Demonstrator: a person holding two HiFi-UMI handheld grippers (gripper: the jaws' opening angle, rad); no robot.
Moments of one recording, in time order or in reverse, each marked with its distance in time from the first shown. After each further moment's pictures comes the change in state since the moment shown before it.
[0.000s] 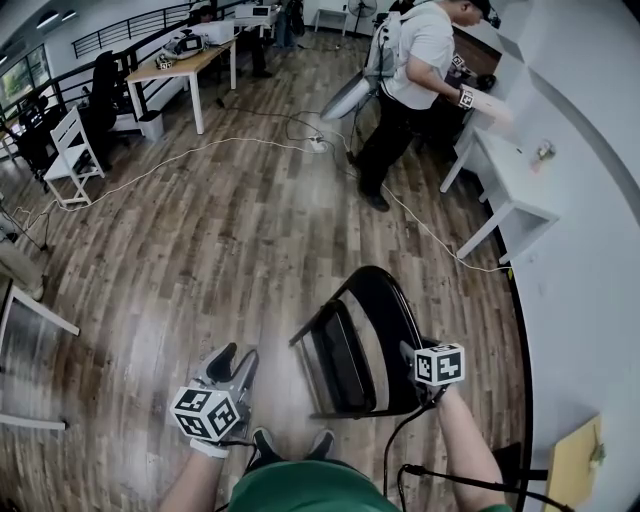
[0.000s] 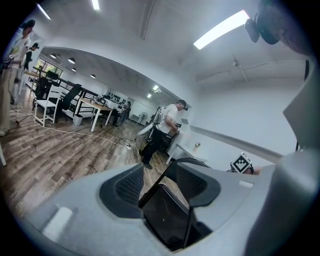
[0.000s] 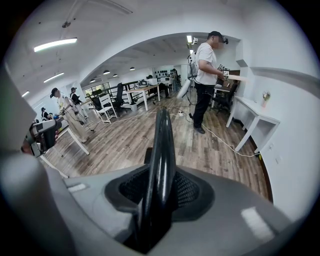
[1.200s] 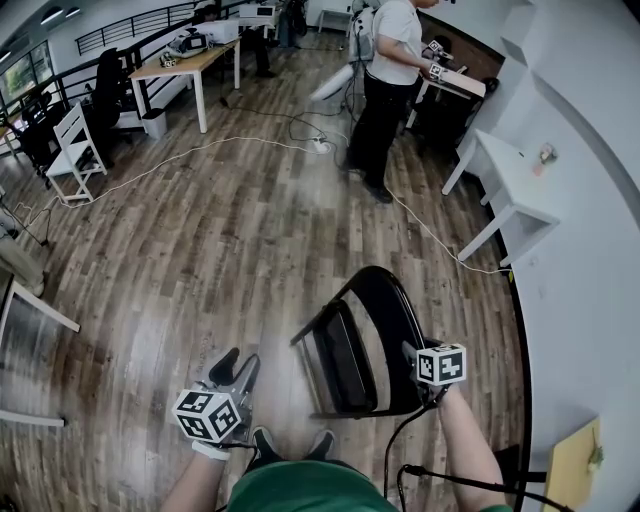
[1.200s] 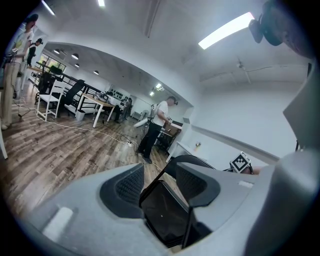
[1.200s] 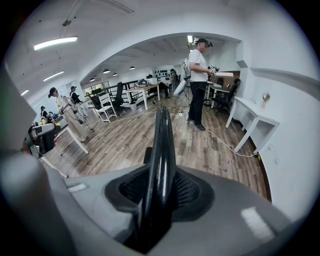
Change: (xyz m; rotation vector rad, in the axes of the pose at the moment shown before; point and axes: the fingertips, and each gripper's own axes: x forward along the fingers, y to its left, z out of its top) left arm -0.009 0.006 -0.014 -0.042 0.023 0.006; right arm -0.001 0.001 0.000 -0.007 0.005 -0.011
